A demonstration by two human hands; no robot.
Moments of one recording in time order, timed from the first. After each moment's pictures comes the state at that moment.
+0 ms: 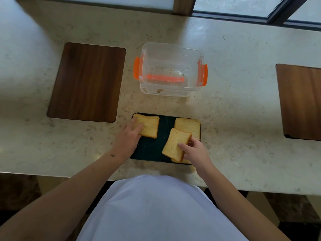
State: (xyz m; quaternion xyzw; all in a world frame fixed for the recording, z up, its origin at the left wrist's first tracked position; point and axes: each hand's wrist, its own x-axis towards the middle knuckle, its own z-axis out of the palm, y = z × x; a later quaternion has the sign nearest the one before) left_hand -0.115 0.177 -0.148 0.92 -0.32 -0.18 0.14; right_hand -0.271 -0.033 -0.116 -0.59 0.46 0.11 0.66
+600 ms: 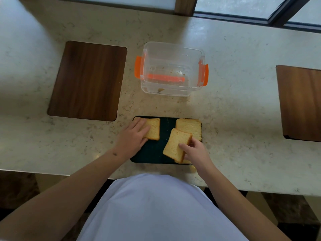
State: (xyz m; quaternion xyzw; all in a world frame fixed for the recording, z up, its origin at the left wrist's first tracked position) left_hand -0.115 0.175 -0.160 0.88 -0.45 -0.10 0.09; right_hand -0.272 -0.033 -0.113 -0.59 0.47 0.12 0.65
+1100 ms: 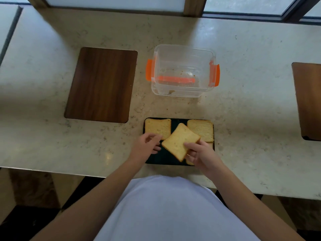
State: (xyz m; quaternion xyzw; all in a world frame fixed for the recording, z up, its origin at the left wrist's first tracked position) left_hand -0.147 0.172 -0.125 0.74 0.06 -0.41 0.53; right_hand -0.260 -0.020 -0.110 -0.34 0.46 0.10 0.82
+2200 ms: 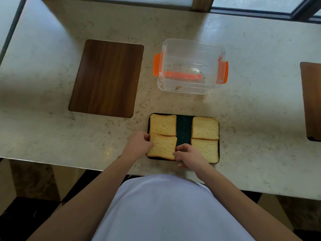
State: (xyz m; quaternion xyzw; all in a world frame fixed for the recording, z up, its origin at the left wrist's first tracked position) left_hand -0.129 0.199 -0.132 0.87 -0.05 -0.38 0.30; right_hand -0.258 0.025 -0.126 -0.63 0.41 0.26 0.61
